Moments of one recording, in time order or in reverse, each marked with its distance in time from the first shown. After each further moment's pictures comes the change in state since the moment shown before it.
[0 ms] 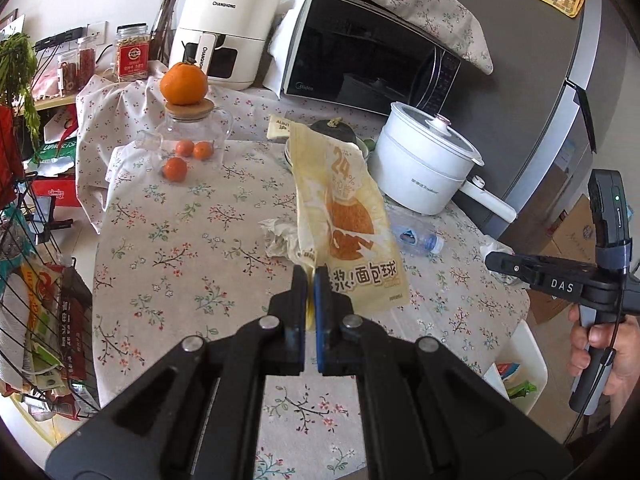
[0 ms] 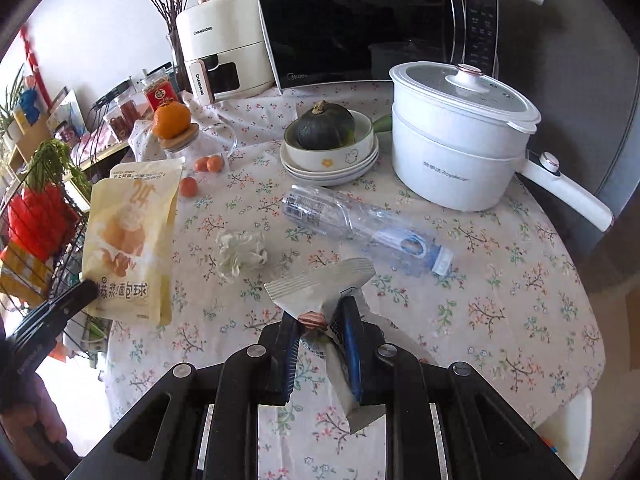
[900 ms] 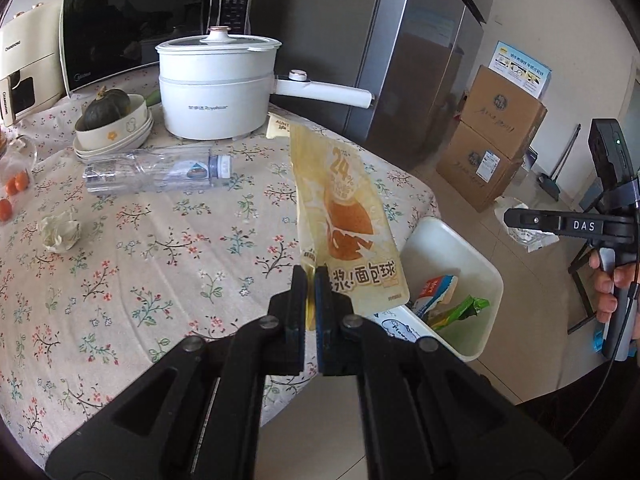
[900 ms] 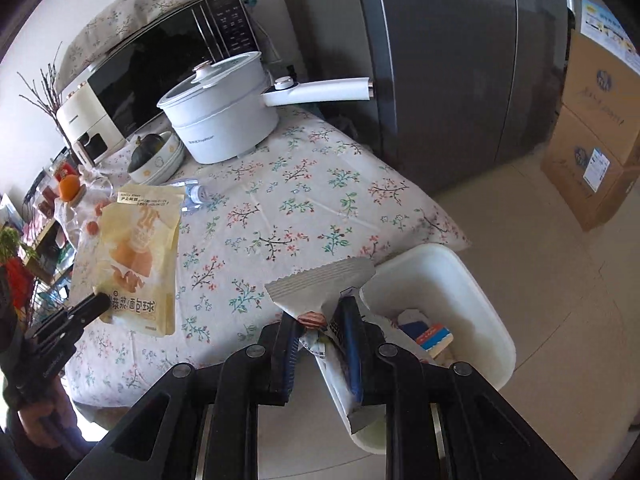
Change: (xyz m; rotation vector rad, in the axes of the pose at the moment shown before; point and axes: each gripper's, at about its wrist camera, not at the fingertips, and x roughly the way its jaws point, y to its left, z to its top) left arm 0.051 -0.219 -0.079 0.387 0.170 -0.273; right arm -0.119 -0.234 -0.164 0.404 -0.019 -0.169
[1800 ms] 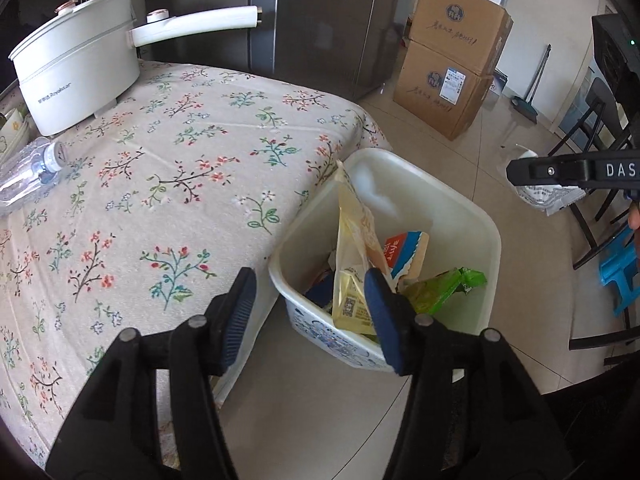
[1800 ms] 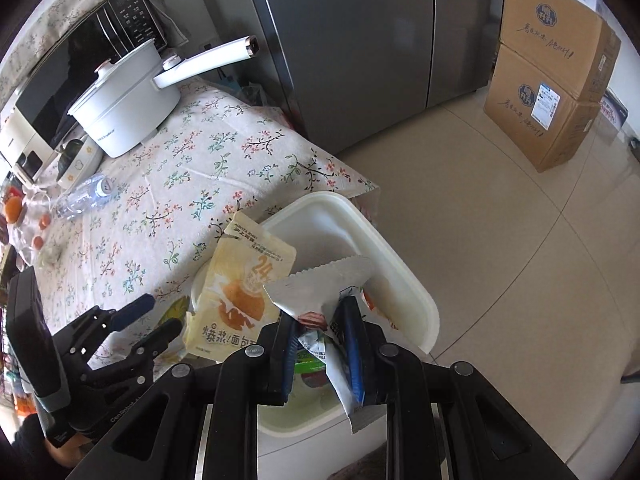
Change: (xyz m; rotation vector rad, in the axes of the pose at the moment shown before) left arm 0.118 -0.109 -0.008 0.183 0.160 -0.062; right arm 0.026 -0.094 -0.018 0.117 0.116 -0.132
